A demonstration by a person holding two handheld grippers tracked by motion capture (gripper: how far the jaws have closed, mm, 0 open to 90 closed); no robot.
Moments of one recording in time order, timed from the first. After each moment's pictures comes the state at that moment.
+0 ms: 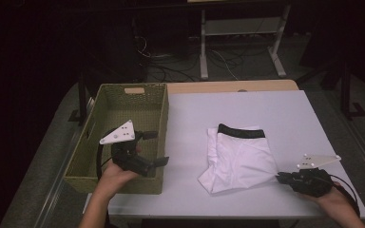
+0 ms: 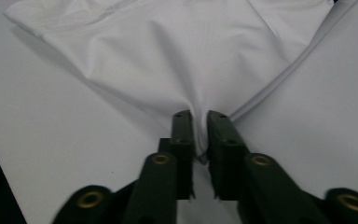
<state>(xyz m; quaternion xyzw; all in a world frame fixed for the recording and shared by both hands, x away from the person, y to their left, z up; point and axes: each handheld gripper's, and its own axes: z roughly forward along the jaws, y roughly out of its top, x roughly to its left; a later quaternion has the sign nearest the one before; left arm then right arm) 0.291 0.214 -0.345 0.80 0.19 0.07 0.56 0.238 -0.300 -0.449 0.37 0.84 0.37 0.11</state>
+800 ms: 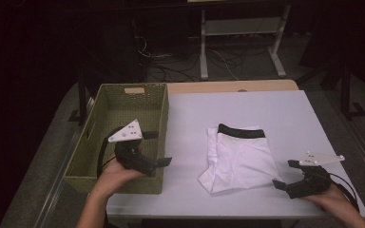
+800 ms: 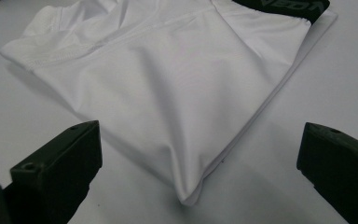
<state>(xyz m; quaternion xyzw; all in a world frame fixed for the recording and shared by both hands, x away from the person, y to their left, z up) 0.293 0.202 -0.343 0.82 0.20 0.08 0.52 0.244 -0.302 -0.456 0.39 0.81 0.42 0.12</state>
